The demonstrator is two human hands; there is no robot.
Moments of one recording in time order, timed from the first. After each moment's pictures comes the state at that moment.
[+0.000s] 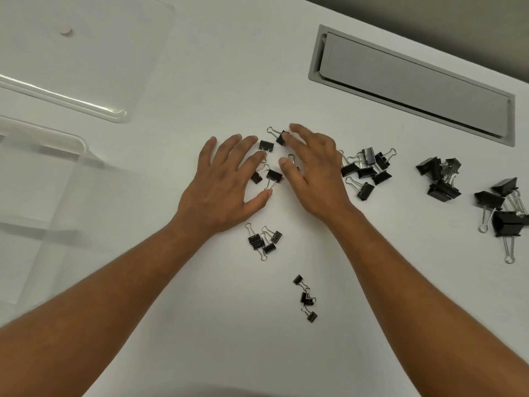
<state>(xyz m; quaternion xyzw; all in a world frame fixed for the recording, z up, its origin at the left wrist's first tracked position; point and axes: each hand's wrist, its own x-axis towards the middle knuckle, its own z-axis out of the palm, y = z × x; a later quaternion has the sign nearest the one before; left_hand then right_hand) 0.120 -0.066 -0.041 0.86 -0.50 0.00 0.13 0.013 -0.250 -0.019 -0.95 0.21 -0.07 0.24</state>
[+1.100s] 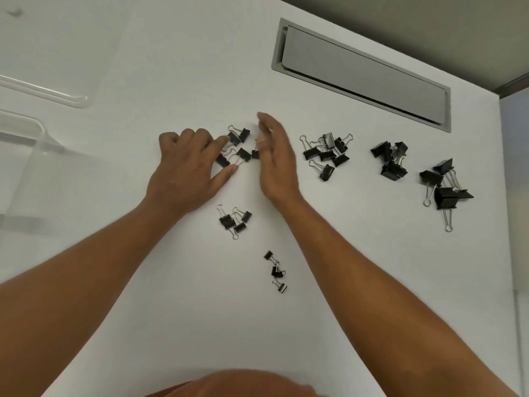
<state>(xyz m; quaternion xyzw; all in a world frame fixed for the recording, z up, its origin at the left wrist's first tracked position) 0.120 -0.062 -0.046 0.87 -0.47 0.06 0.15 0.011 -0.212 -0.007 -0.80 0.30 -0.17 0.49</state>
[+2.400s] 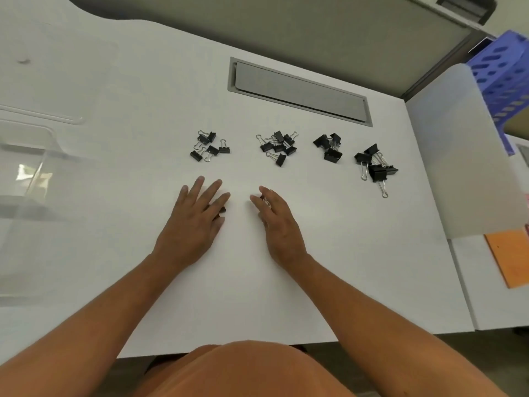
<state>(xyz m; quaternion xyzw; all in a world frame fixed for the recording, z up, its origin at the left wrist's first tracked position) 0.000 -0.004 -0.055 0.79 -0.57 0.00 0.21 -0.178 -0.167 -0.033 -0.94 0.25 -0.14 0.21</state>
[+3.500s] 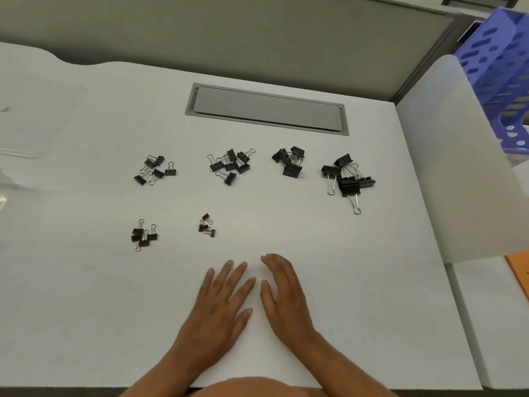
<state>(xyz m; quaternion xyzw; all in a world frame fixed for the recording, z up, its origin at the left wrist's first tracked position) -0.225 -0.058 -0.052 0.79 -0.60 -0.03 0.17 -0.348 -0.212 -0.031 -0.87 0.30 -0.14 0.36</state>
